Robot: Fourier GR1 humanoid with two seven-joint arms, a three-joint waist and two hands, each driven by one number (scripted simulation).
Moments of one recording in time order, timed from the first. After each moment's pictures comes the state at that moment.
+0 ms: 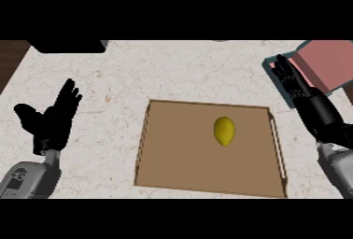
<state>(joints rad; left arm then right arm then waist) -0.20 0.38 -0.12 -1.37 0.32 0.28 0.08 -0.31 -0.56 0.27 -1.50 -0.29 -0.04 -0.21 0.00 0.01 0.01</state>
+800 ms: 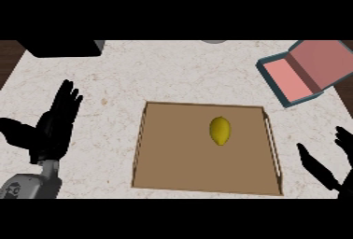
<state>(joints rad) -0.12 0.35 -0.12 -1.55 0.35 0.31 0.09 0.18 -0.43 0.09 -1.53 -0.07 -0.80 -0.12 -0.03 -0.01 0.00</state>
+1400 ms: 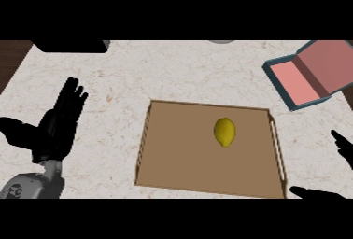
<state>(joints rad) -0.13 0.33 -0.14 -1.61 0.33 0.31 0.13 0.27 -0.81 0.29 -1.92 0.08 -0.55 0.51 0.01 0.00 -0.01</state>
